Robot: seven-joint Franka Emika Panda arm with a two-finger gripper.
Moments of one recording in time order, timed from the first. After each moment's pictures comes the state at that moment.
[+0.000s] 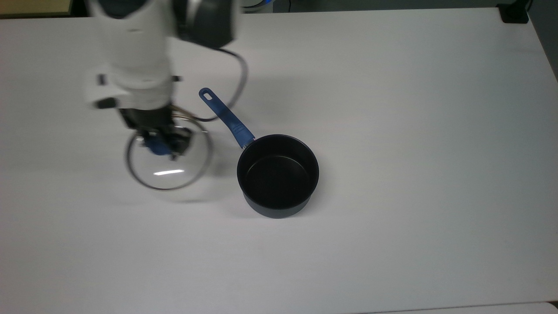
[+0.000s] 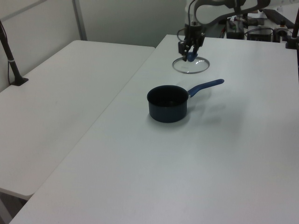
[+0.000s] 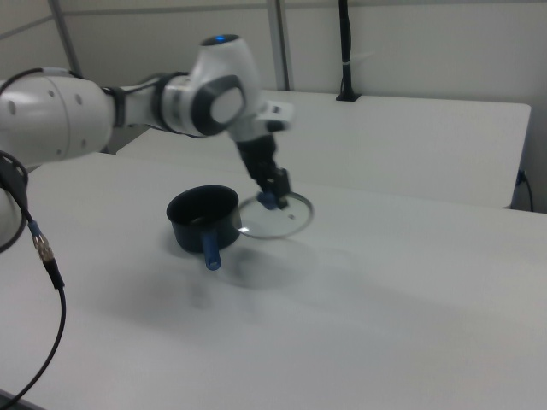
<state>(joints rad) 0.10 0.48 -0.25 -1.40 0.01 2.03 0.34</state>
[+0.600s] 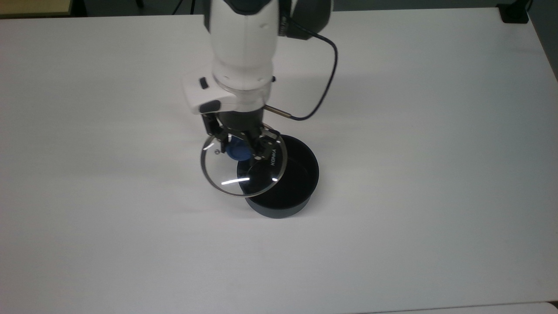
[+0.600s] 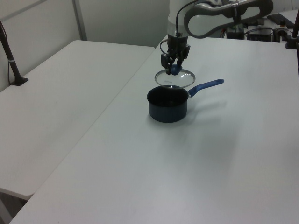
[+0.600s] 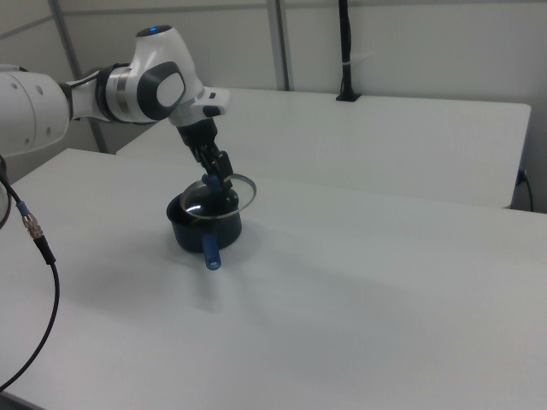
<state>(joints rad) 0.31 0.50 -0.27 -1.37 0.01 2.02 0.49</state>
